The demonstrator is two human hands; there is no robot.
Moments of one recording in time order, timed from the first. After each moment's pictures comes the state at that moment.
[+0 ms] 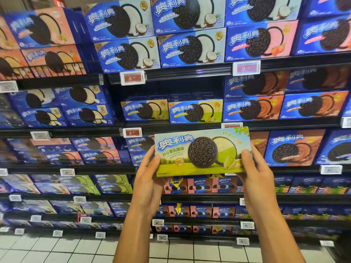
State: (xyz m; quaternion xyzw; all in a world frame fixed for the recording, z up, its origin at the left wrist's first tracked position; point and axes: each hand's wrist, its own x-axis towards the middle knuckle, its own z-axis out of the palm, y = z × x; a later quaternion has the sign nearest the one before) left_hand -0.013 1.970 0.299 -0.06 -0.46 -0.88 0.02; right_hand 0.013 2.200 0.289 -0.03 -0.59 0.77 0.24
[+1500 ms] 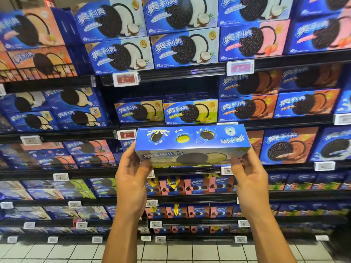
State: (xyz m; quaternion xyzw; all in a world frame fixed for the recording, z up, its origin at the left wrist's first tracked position) left_hand -0.016 1.951 0.302 -0.13 -0.58 -0.78 0.20; right_hand 0.018 2.190 0.291 0.04 -0.62 0.72 0.31
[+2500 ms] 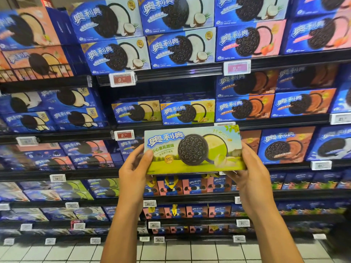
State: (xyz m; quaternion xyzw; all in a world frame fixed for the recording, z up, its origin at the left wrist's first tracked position) left_hand -0.017 1.963 0.319 -0.02 -0.64 -0.75 0.14; right_hand 0.013 2.207 0.296 -0.04 -0.55 0.81 0.21
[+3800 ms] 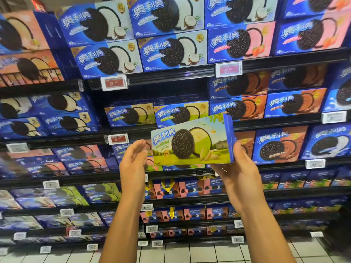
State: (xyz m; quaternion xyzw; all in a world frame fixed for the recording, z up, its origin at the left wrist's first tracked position) left_hand -0.043 1.981 0.325 -0.03 -0.64 -0.75 0.17; right_hand 0.014 2.195 0.319 0.02 -0.45 0.87 0.18
